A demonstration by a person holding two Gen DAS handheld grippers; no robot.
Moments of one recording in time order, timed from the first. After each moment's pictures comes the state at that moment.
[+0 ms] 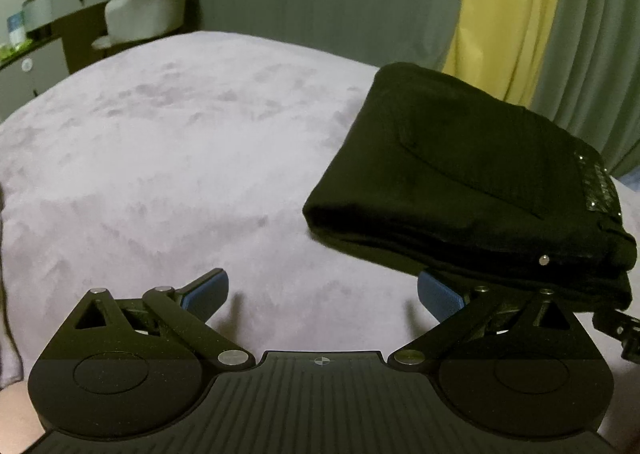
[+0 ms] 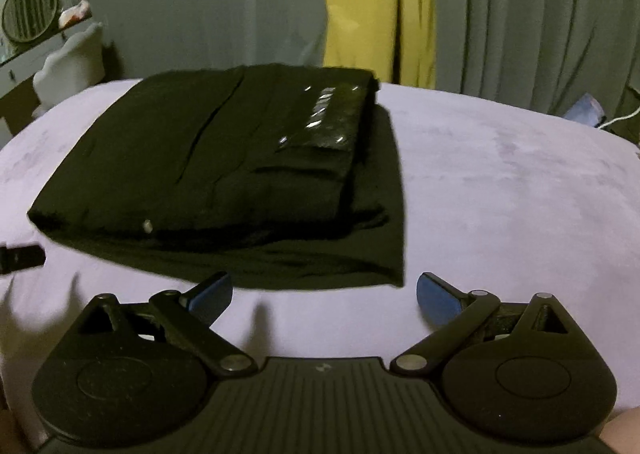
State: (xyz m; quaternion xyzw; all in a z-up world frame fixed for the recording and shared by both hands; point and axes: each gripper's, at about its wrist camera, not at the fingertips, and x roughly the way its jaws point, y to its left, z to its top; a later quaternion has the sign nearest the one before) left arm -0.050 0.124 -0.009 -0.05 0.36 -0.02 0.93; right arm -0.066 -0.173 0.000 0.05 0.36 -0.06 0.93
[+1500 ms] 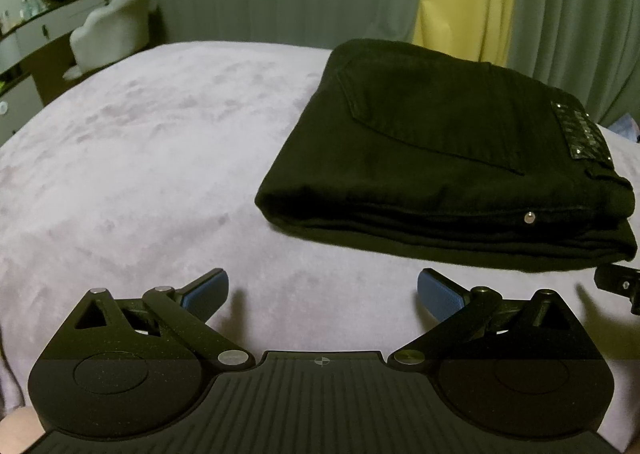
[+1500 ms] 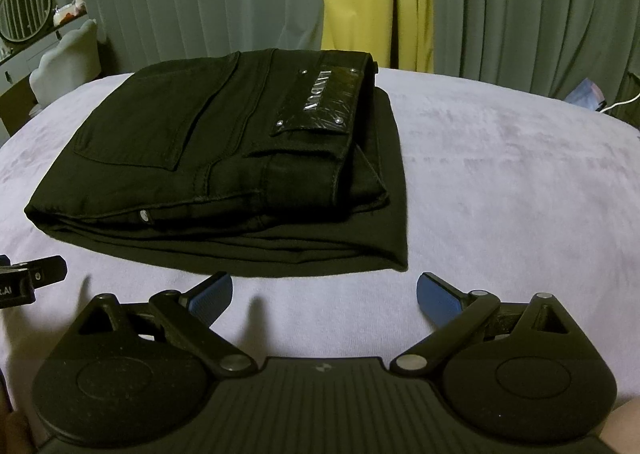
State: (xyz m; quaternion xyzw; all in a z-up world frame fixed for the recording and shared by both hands) left arm -0.048 0.091 -0.018 0.02 0.37 -0.05 0.93; right arm -0.065 -0.178 -0.004 0.07 0.37 -0.07 0.92
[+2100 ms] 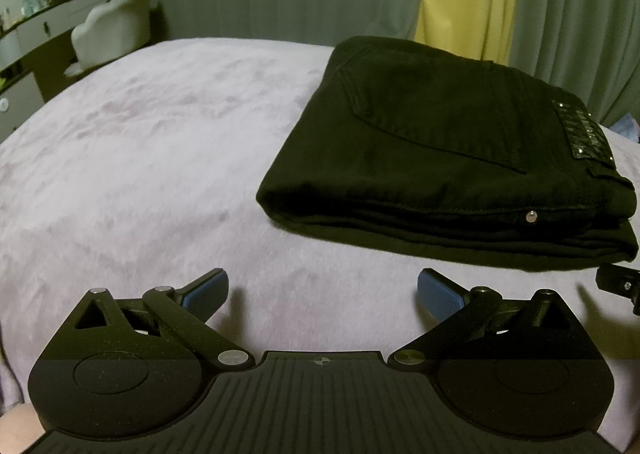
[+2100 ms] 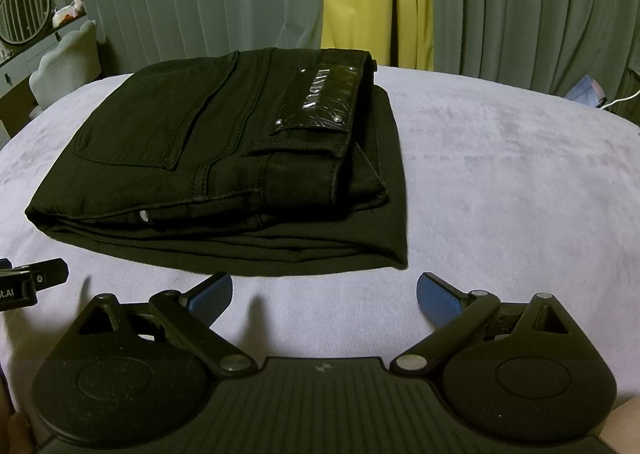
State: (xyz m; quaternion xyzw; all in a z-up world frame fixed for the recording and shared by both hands) left arm -0.049 0.091 -0.020 0.02 0.37 -0.05 0.93; right arm -0.065 -0.178 -0.005 0.07 0.37 -0.07 0.92
